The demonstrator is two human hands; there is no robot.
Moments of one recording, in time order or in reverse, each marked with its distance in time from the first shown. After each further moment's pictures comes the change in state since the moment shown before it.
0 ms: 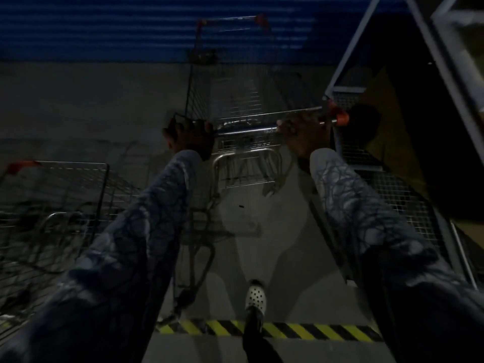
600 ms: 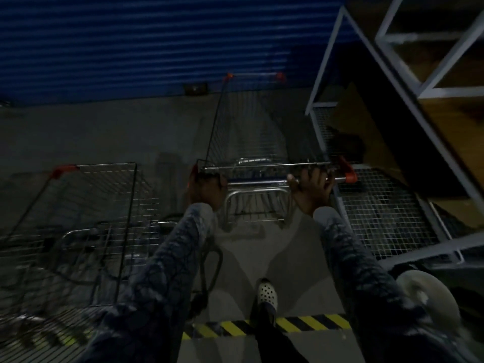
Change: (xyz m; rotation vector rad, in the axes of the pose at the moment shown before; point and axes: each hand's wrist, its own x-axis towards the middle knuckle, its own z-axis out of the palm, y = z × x) left_hand -0.206 -0.064 0.034 -0.009 0.292 0.444; right_hand -0.257 -0.045 0.014 0.116 0.125 0.309
